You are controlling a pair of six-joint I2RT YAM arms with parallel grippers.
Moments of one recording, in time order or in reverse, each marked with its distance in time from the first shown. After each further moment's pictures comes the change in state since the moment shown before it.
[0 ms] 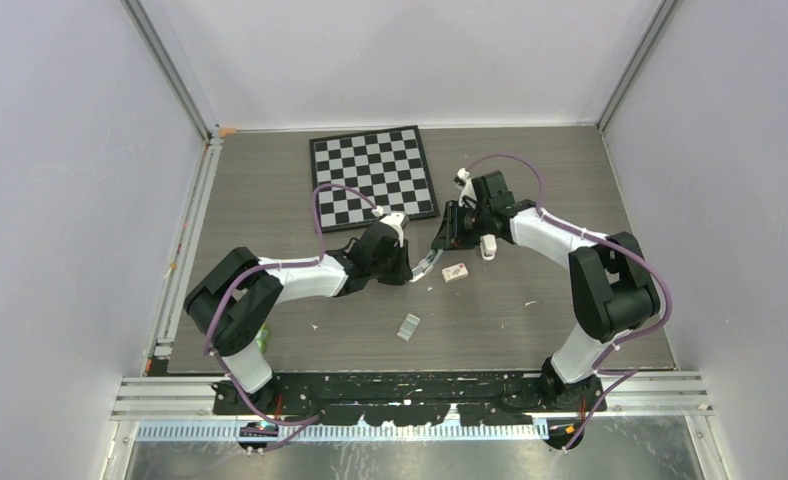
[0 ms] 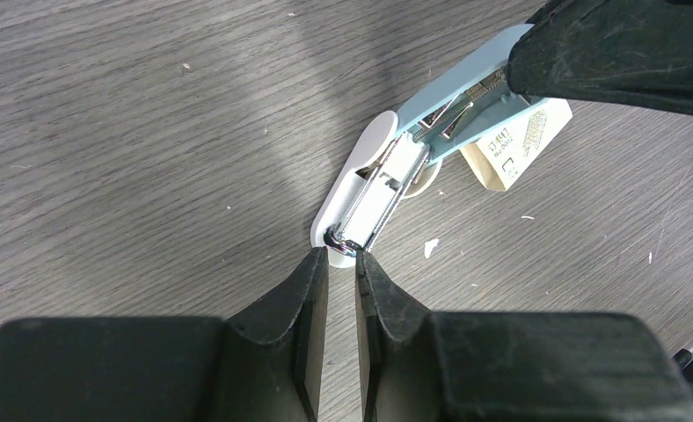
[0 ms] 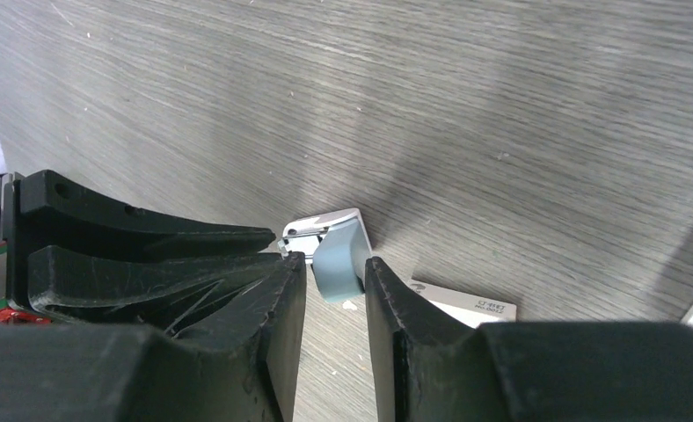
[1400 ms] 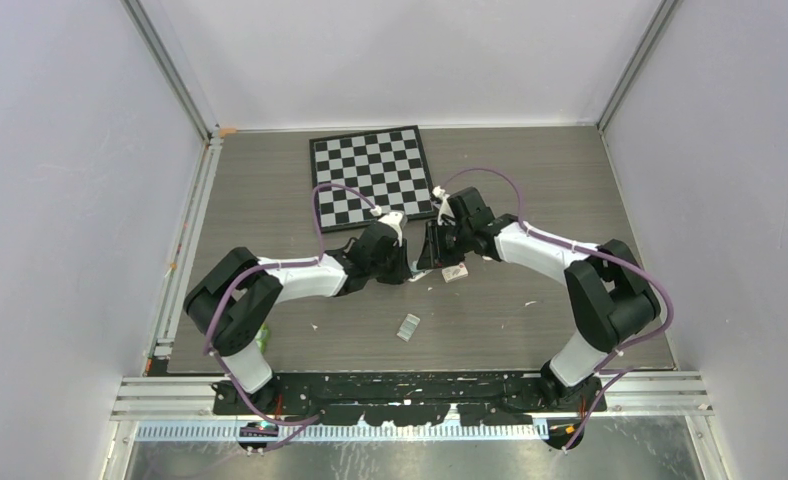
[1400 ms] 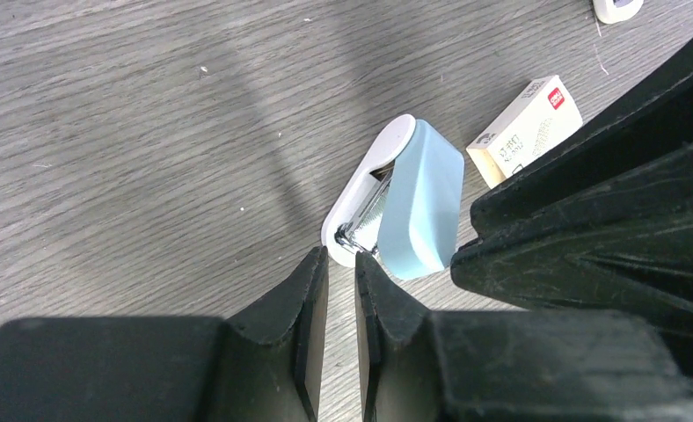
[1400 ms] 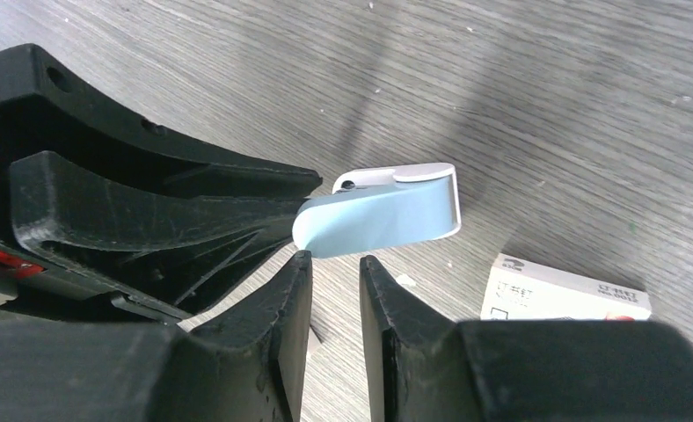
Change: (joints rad) left arm 0.001 -0.001 -0.001 -0.002 -0.016 0.000; right arm 0.165 -0.037 -0.061 0.020 0.047 0.013
